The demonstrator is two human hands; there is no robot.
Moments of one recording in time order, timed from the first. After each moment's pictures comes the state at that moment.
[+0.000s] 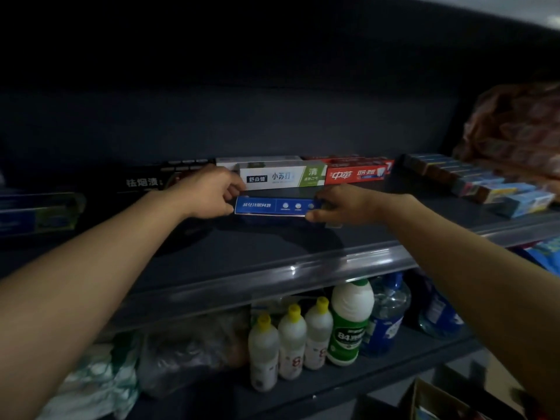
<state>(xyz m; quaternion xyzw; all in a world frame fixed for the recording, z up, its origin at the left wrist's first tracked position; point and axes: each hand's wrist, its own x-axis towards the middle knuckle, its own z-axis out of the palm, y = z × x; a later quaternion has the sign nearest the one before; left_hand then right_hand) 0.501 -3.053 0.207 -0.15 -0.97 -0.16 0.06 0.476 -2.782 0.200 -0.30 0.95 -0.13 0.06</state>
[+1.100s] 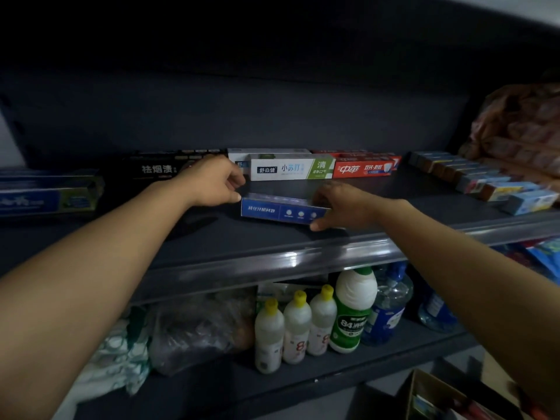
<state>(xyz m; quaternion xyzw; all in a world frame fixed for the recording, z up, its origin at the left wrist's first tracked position) 0.507 -3.073 0.198 -0.11 -0.97 -0.20 0.09 0.481 -2.799 0.181 -0.25 0.97 -0.07 0.01</state>
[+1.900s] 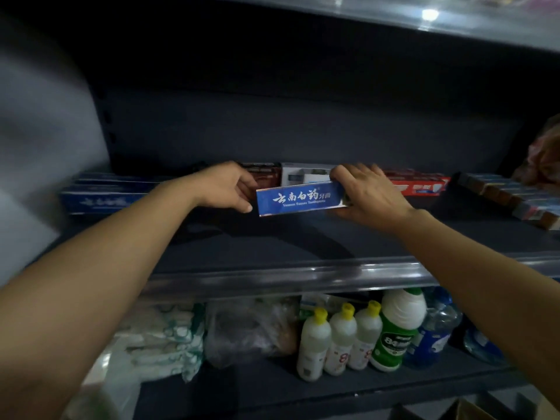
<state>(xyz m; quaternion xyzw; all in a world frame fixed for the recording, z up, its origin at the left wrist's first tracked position) 0.552 -3.154 0.225 -0.10 -0.95 -0.31 0.00 0.511 -2.872 0.213 -0.34 0.89 0.08 -0.30</state>
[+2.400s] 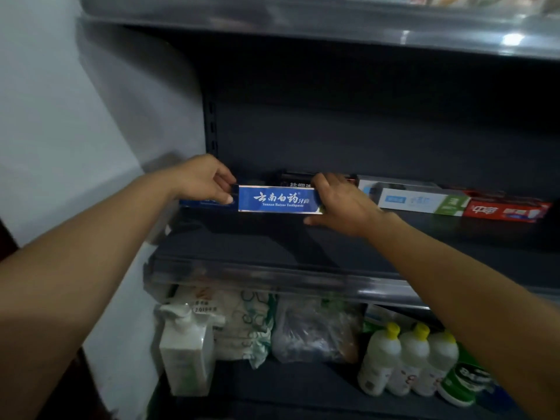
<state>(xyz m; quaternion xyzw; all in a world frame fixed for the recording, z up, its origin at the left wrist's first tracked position) 0.645 -3.318 0.244 0.07 -0.95 -0.29 0.06 0.551 -3.053 0.213 -0.42 0.88 -0.04 -0.20</state>
